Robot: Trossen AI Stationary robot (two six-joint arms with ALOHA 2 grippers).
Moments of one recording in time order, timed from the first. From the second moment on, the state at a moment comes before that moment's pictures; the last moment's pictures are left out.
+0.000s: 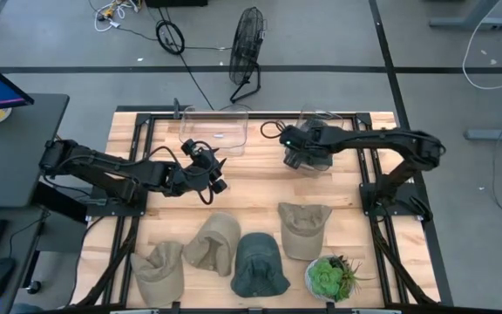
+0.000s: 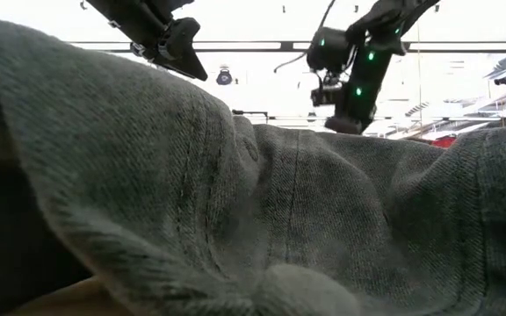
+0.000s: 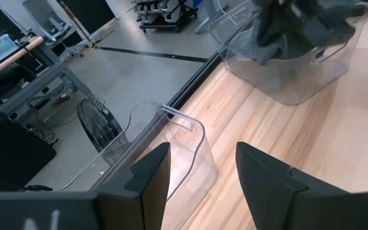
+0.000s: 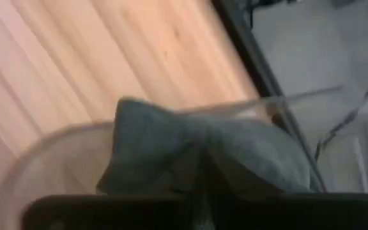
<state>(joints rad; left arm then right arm) -0.14 1.28 0.87 -0.21 -0.92 -0.15 -0.33 1.58 1.05 -0.63 0.50 0.05</state>
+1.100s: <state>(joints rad) -0.14 1.28 0.87 -0.25 -0.91 -0.17 -0.34 1.45 1.30 -1.45 0.40 0.43</state>
